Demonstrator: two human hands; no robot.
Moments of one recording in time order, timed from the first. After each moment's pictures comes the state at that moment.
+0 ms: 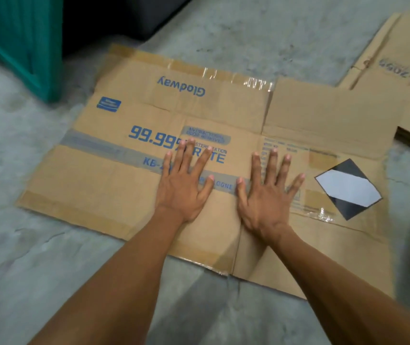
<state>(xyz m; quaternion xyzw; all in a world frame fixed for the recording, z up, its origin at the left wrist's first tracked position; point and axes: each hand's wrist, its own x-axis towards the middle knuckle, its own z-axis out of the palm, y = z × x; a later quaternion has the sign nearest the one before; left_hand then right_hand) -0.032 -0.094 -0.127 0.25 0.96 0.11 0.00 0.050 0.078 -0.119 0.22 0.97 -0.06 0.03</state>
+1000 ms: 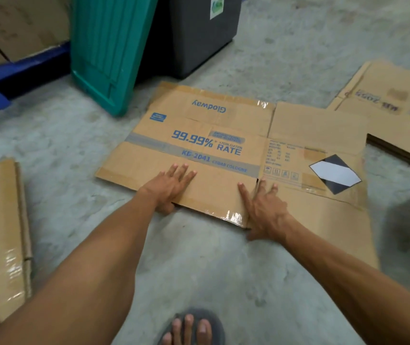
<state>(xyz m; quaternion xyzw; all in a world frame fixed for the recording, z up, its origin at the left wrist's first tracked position) 0.005 -0.220 -0.059 0.36 0.90 -0.19 0.17 0.129 0.027 -0.046 0.03 0.96 0.08 0.25</state>
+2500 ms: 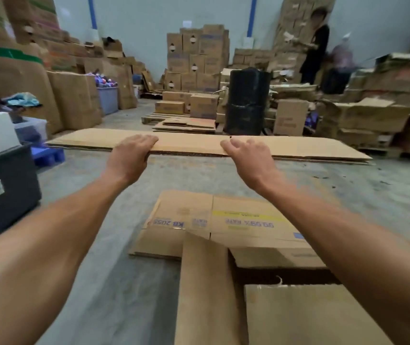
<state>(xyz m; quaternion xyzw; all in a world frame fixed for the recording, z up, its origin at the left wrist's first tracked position) -0.031 0.288 0.298 0.52 0.76 0.19 -0.35 0.206 0.471 0.318 0.20 0.90 0.25 -0.28</state>
